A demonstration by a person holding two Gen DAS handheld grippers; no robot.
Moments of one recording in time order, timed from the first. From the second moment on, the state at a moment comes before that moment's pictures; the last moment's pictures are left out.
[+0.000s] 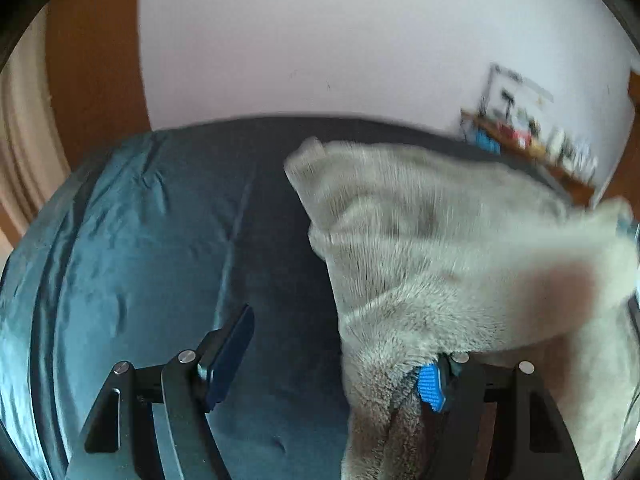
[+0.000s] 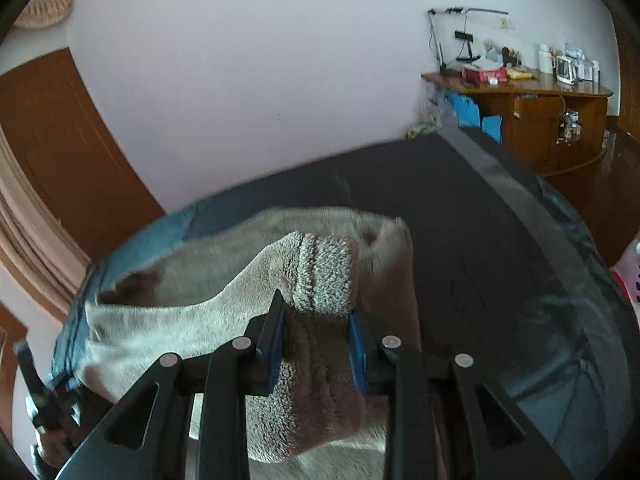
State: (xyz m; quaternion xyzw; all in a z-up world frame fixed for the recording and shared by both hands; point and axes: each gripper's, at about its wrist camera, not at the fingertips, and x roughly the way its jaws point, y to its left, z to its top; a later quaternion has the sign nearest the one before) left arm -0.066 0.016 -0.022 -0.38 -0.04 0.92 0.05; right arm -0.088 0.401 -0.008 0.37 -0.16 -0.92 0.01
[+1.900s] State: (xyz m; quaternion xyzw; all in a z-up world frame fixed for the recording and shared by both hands) left arm -0.060 -0.016 -0.055 -0.40 -0.11 0.91 0.03; right arm -0.227 0.037 -0.034 0.43 0.11 -0.82 0.36
